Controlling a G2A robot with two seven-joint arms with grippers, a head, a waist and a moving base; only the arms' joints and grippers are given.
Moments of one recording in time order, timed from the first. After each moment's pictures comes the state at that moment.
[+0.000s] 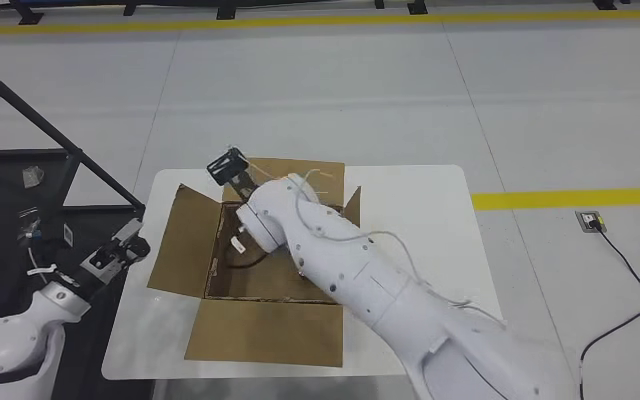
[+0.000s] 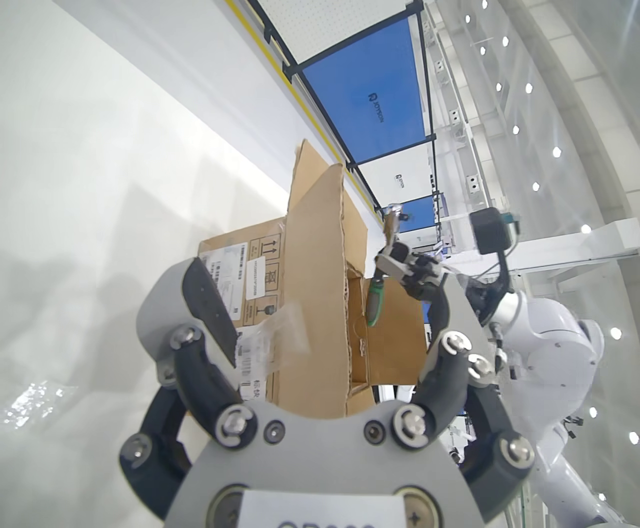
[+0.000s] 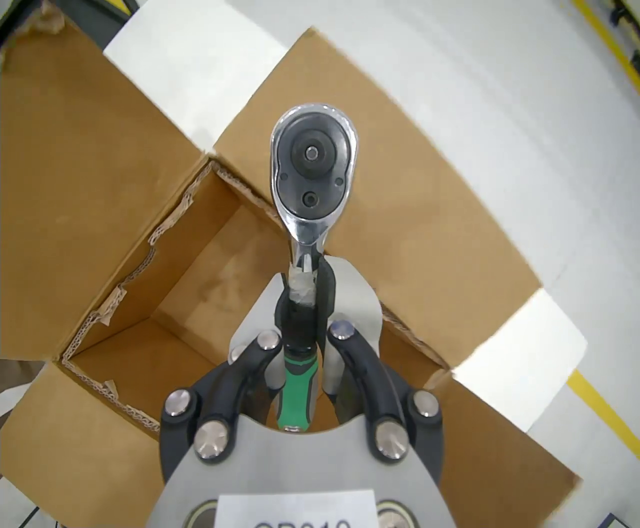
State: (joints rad) left arm 1.24 -0.89 -1.78 -1.48 -0.25 -0.24 -0.69; right arm -0.04 -1.91 0.55 -0.64 -0.93 0.15 0.95
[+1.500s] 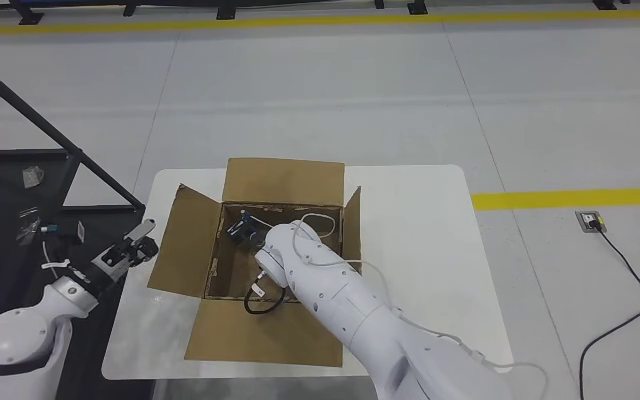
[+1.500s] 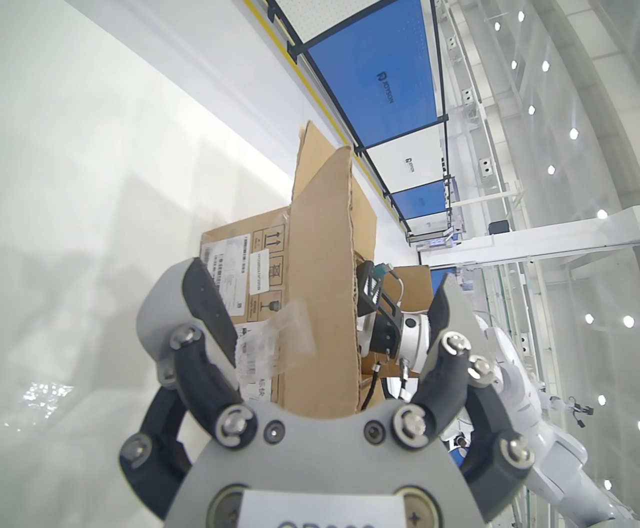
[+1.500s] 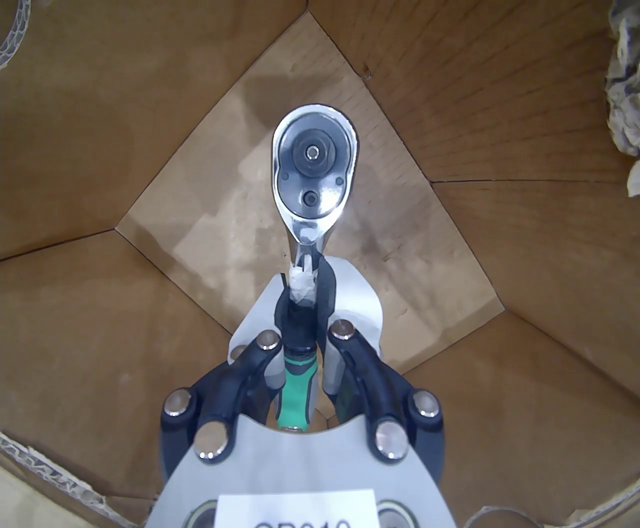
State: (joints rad) left arm 1.21 -0.89 -1.74 -1.46 -0.21 -0.23 -0.71; right arm -0.12 -2.02 0.42 -0.28 -0.84 -0.06 0.82
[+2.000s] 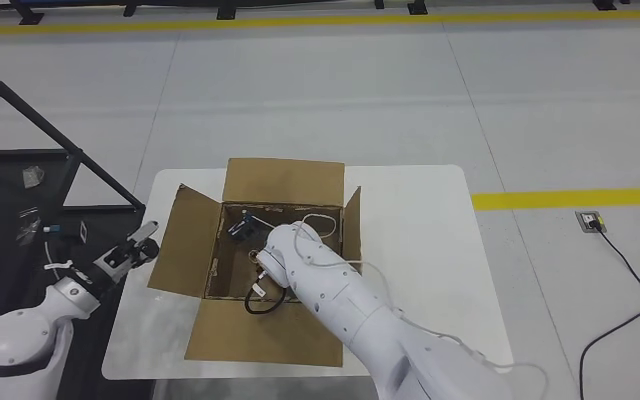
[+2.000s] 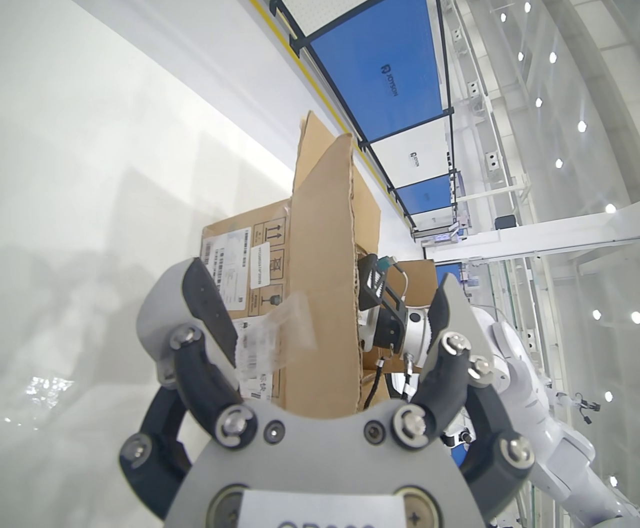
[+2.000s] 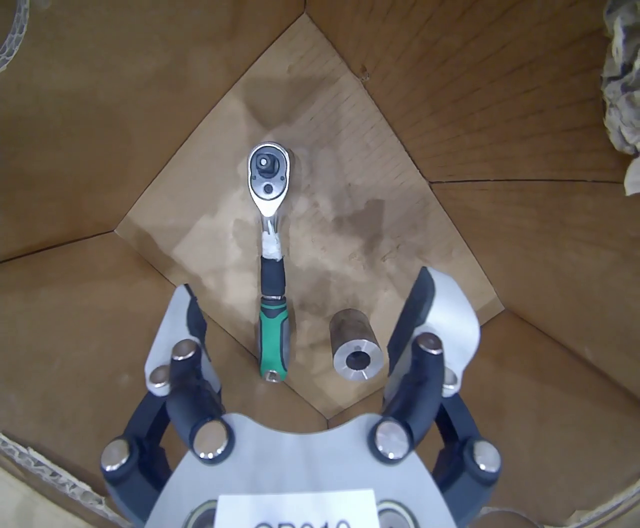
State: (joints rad) left arm 1.22 -0.89 -1.74 -1.48 -0.20 -0.23 -0.71; right arm -0.13 -2.00 0.42 -0.29 -0.85 -0.03 0.78
